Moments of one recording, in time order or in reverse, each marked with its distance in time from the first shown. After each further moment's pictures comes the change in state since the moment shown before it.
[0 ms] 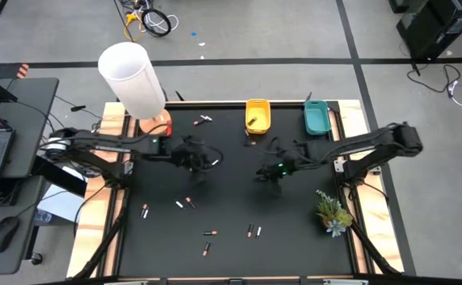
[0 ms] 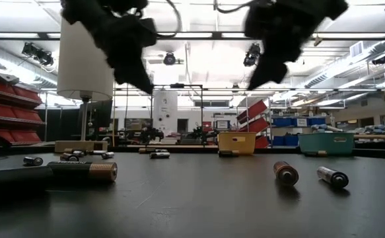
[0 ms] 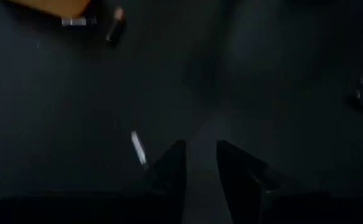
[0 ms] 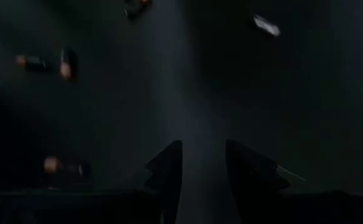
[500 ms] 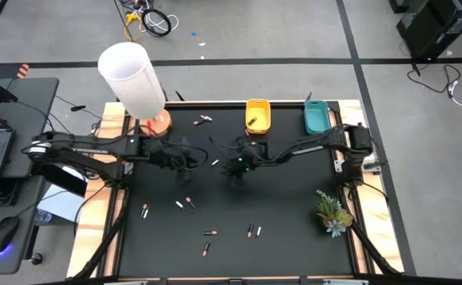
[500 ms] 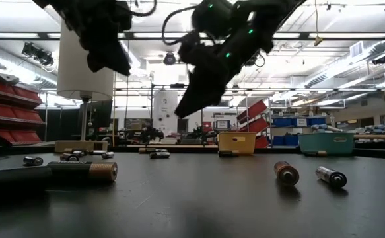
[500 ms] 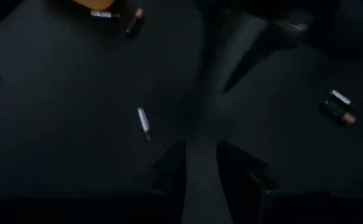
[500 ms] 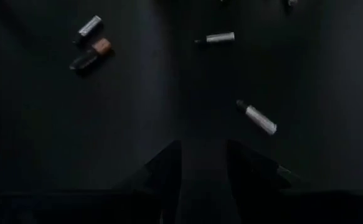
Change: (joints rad) left arm -0.054 -0.235 -0.053 -0.124 -0.060 -0.160; right arm -0.099 0.474 0.301 0.227 0.000 -0.221
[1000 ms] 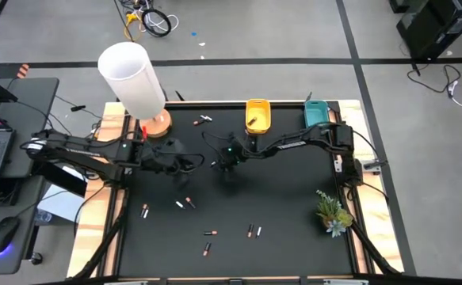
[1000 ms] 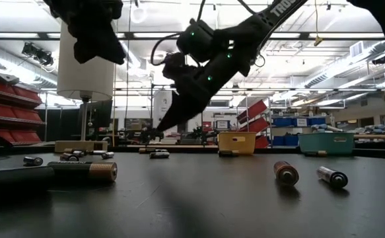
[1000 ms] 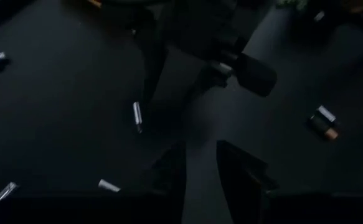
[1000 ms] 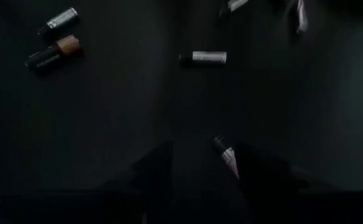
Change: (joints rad) left arm -0.124 -0.053 0.000 -0.017 -0.158 -0.185; right arm -0.096 0.162 0.108 0.087 -0.129 -0.223
